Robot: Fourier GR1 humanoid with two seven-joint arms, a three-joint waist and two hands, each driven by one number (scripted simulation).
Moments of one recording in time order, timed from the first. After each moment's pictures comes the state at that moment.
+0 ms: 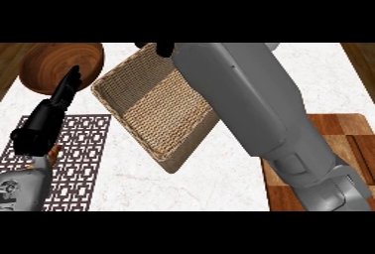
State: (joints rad) left arm -0.23 0.24 0.11 -1.55 -0.17 -0.13 0.00; right arm -1.41 -0.01 0.14 -0.92 0.74 0.19 1.12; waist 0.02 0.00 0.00
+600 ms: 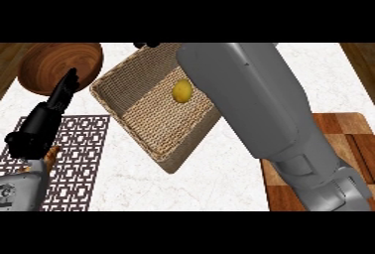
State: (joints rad) left arm -0.21 0.25 0.12 -1.57 -0.17 -0.14 0.00; right arm -1.40 -0.01 0.11 -0.97 0.68 0.01 1.10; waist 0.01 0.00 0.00
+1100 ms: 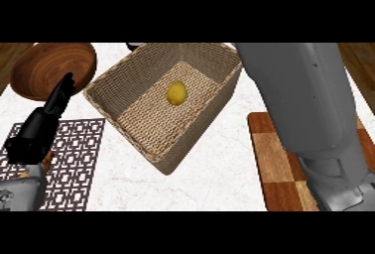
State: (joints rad) left arm -0.17 0.24 0.13 -1.57 -0.18 -0.13 -0.02; right arm -1.29 -0.08 -0.03 -1.14 0.86 -0.26 1.08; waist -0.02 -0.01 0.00
